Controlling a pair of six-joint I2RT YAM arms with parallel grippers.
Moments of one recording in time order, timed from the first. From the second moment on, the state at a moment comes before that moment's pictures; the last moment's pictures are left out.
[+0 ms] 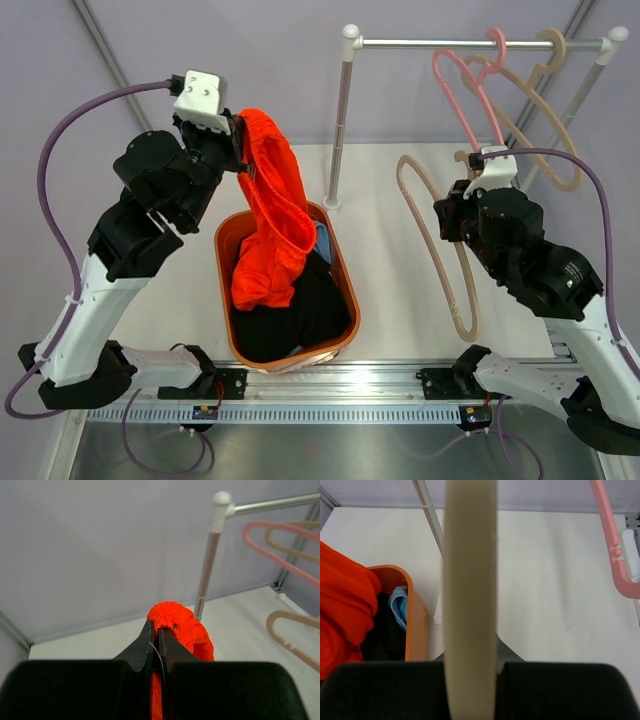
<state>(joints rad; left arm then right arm) -0.84 1.23 1.89 -0.55 -0.52 0.10 0.73 0.95 1.48 -0.87 0.50 0.29</state>
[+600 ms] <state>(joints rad) -0.75 0.80 0.89 -0.56 -0.27 -0.46 0.73 0.94 1.49 -0.89 0.48 0.24</state>
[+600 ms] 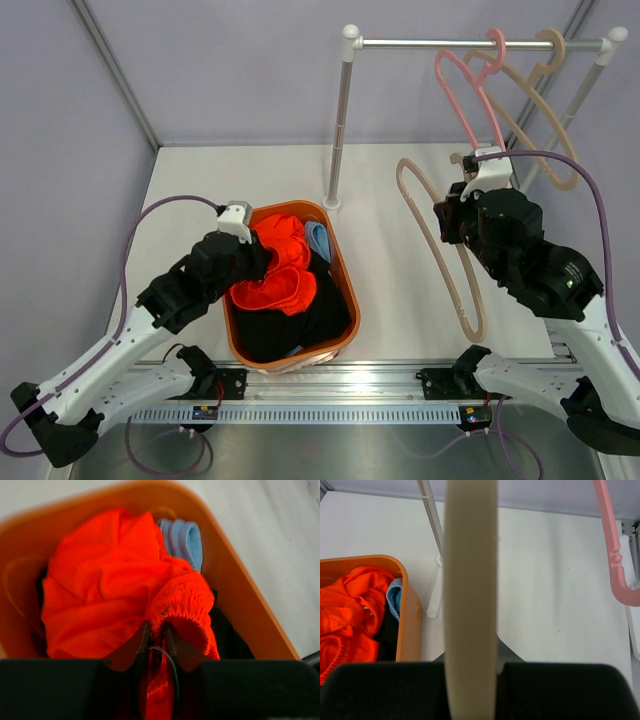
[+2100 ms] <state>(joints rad) -0.82 0.36 0.78 -0.77 -0.24 -0.41 0.34 1.69 2.06 -0.41 0.23 0.04</state>
